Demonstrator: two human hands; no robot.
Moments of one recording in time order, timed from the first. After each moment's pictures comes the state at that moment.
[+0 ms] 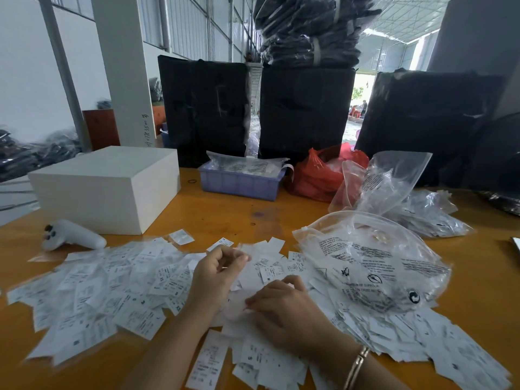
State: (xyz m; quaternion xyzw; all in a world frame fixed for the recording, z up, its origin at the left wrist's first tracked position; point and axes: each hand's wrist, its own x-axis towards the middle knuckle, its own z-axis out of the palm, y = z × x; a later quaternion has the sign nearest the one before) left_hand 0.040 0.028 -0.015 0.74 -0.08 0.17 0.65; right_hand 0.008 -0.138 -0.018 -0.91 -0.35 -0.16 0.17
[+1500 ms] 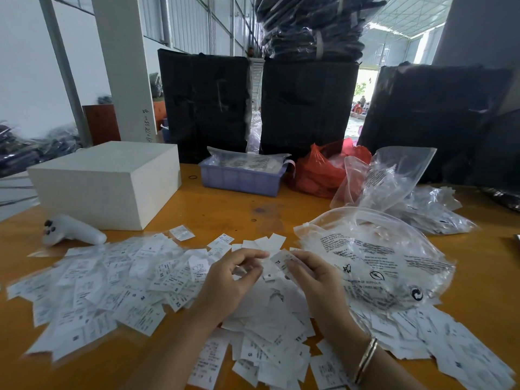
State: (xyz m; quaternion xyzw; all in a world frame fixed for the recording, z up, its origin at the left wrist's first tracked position) left_hand 0.032 0.020 -0.013 0.79 -0.20 0.16 0.55; right_hand 0.011 -0.152 -0.003 -0.73 -0.11 -0.17 0.65
